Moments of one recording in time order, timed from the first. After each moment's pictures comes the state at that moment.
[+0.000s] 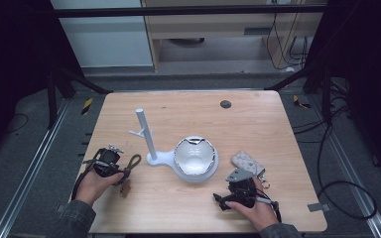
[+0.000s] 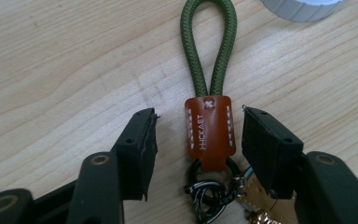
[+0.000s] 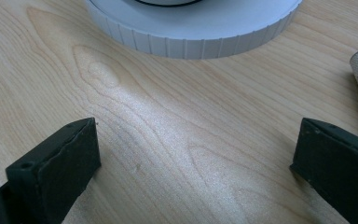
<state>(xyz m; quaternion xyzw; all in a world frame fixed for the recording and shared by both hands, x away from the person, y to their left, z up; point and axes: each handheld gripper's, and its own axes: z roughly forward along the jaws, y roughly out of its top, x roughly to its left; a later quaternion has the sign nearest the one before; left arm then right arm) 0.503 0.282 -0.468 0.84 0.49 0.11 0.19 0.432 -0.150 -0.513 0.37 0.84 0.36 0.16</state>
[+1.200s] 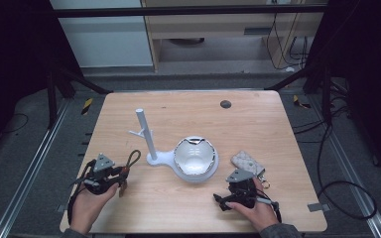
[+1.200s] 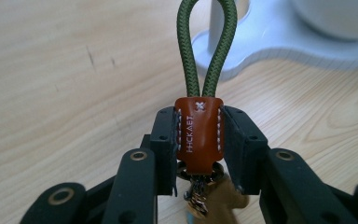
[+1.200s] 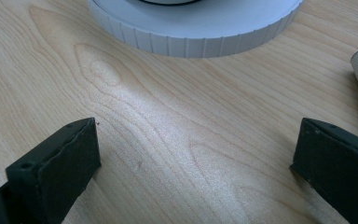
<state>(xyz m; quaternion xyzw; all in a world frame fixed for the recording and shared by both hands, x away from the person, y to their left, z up) 0.430 0.279 -0.435 0.80 0.43 0.22 0.35 0.431 -0.150 -0.513 0.36 0.84 0.36 0.16</state>
